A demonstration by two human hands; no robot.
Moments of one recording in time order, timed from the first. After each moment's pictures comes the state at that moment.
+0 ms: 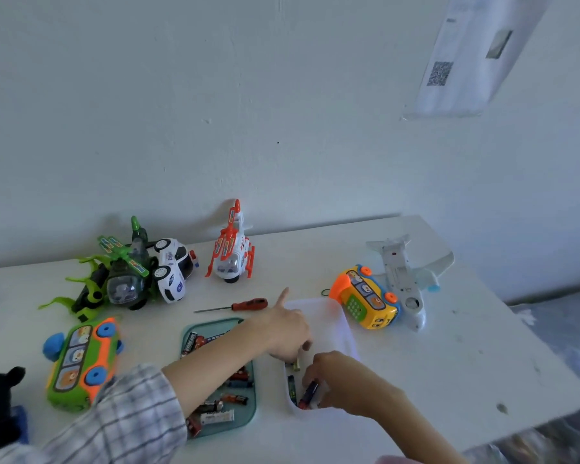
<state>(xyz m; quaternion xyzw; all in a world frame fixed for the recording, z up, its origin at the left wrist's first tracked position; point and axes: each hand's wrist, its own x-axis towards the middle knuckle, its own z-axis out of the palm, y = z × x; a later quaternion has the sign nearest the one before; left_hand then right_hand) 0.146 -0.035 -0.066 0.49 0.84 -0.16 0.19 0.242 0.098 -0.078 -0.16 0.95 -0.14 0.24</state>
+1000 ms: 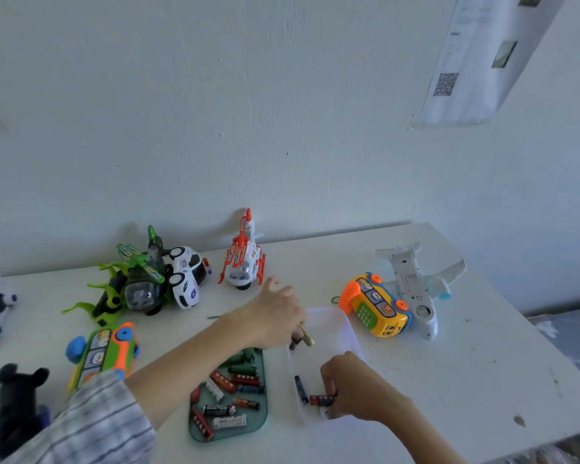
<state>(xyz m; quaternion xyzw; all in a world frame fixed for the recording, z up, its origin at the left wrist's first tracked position) 0.149 -0.069 -0.021 0.43 0.89 -0.12 0.08 0.246 0.102 -0.080 -0.10 0.95 -0.20 0.20</state>
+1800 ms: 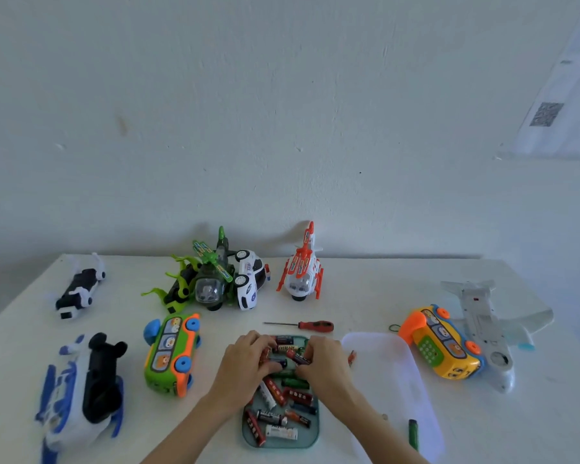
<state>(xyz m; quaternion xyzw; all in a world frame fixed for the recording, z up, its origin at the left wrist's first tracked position) 0.188 -0.196 -0.127 0.11 0.95 0.27 -0.05 0.193 -0.030 -0.077 0.02 0.95 -0.31 0.09</state>
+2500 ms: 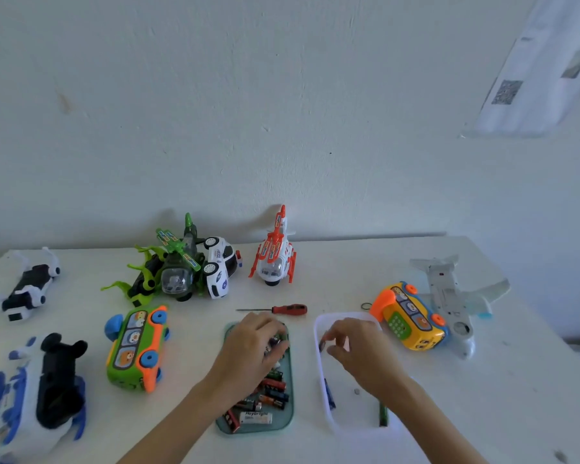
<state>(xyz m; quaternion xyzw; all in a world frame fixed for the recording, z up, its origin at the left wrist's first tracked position) 0.196 -0.156 -0.093 0.25 0.92 0.30 -0.12 0.219 0.060 -0.038 -0.07 0.97 -0.23 0.02</state>
